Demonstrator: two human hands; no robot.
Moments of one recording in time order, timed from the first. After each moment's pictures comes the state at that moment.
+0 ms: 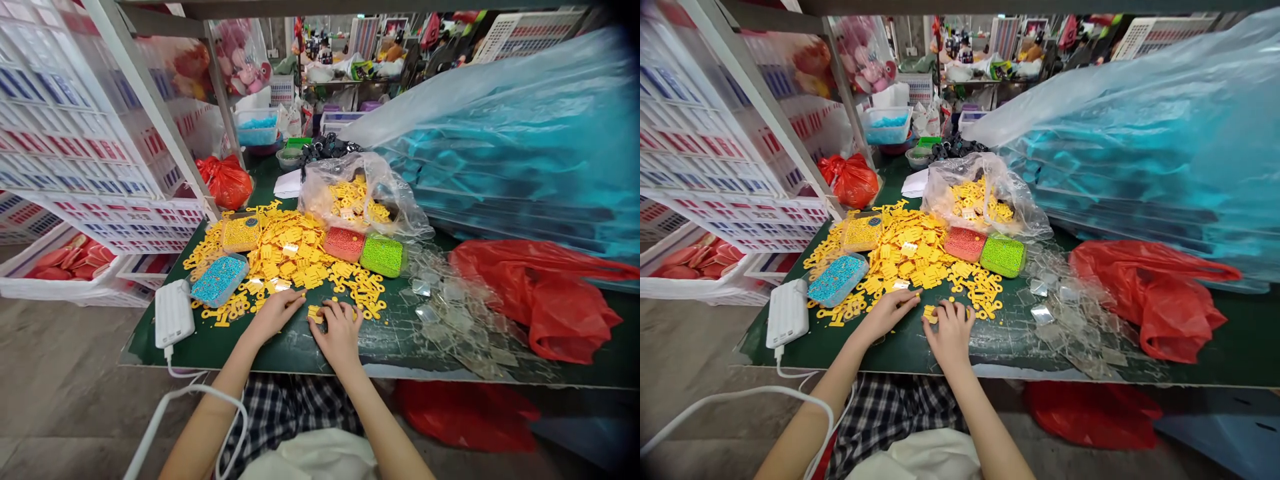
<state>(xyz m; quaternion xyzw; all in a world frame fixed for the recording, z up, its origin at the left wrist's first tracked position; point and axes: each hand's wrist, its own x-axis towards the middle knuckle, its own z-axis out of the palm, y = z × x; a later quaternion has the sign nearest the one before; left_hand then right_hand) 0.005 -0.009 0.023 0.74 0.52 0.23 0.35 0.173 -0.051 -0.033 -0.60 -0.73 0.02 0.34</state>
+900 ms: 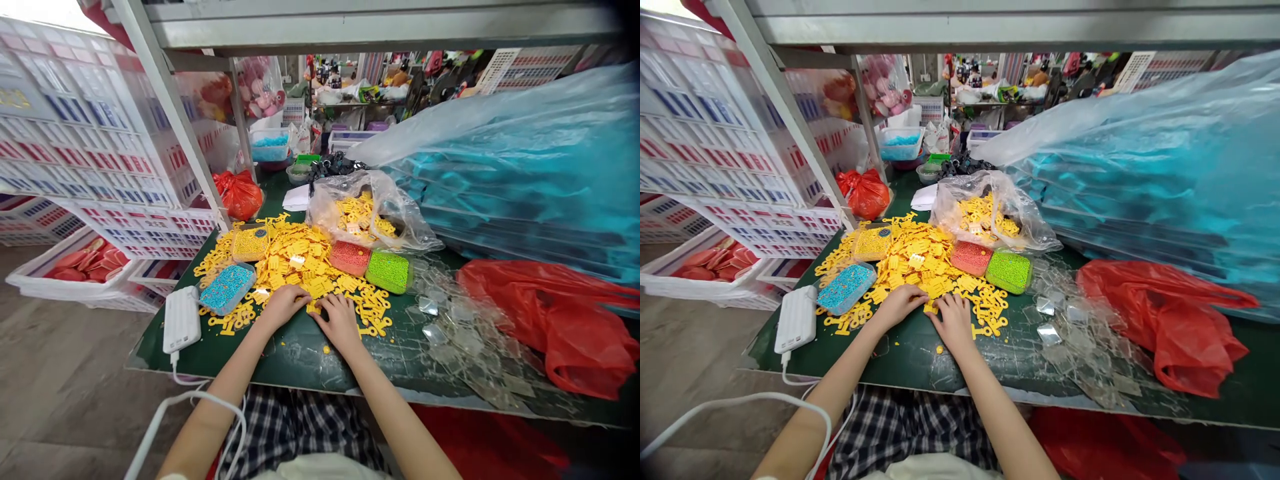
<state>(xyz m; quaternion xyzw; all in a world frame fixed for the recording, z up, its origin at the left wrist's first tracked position) 0.004 0.033 0.016 0.79 0.55 0.15 0.22 0.183 0.004 -0.028 -0.52 -0.82 0.05 0.26</state>
